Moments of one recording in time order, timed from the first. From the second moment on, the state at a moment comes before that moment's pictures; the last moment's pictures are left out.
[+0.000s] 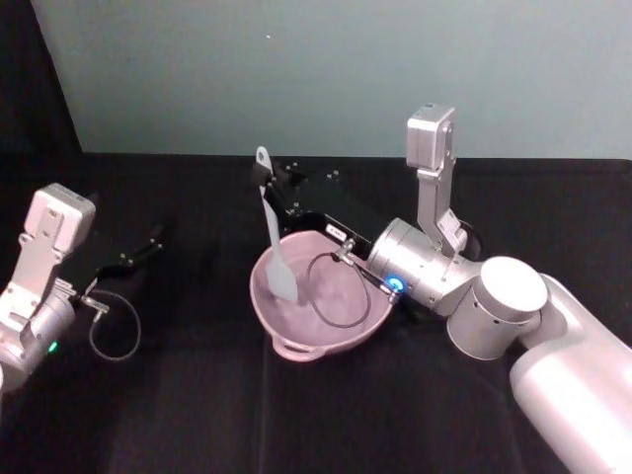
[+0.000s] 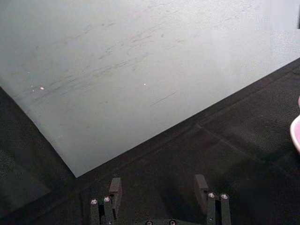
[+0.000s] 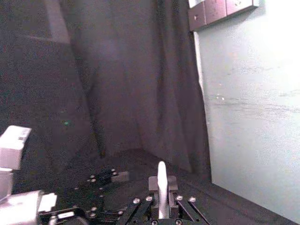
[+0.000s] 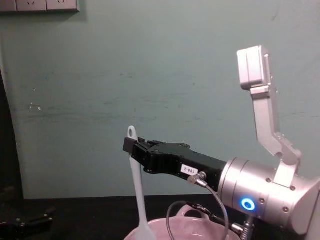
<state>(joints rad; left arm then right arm) -0.20 0.60 0.45 -1.41 -0.25 -0.12 0.03 0.49 0.15 -0.52 -1.13 0.50 -0.17 0.60</state>
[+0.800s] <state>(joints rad) -0.20 0.60 0.45 -1.41 -0.25 -0.12 0.03 0.44 0.24 -0.41 -1.18 0.49 -0.18 0.54</state>
